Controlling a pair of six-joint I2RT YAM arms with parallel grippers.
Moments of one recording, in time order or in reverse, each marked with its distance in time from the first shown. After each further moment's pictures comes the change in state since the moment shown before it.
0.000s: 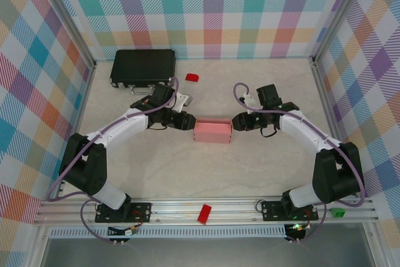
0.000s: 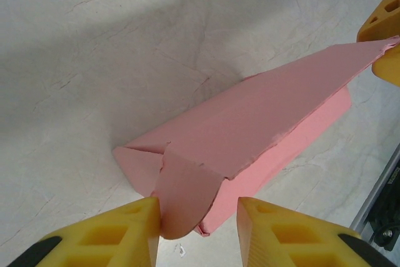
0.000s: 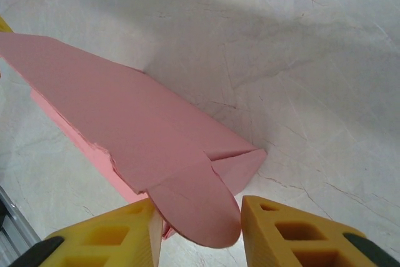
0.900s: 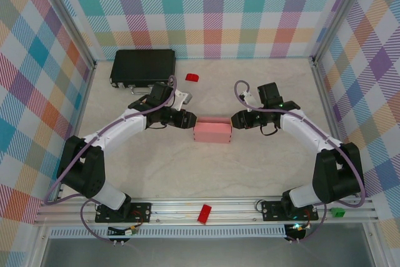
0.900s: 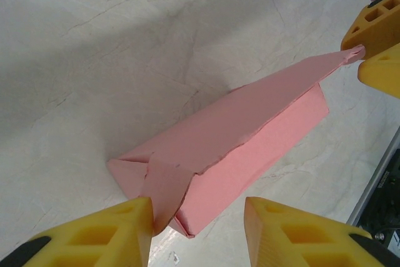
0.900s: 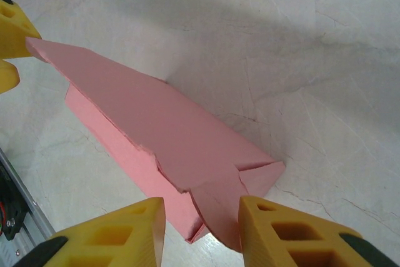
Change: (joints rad) left arm 0.004 -0.024 0.000 0.025 0.017 0.000; right arm -0.006 0.002 0.018 0.016 -0.063 -0.003
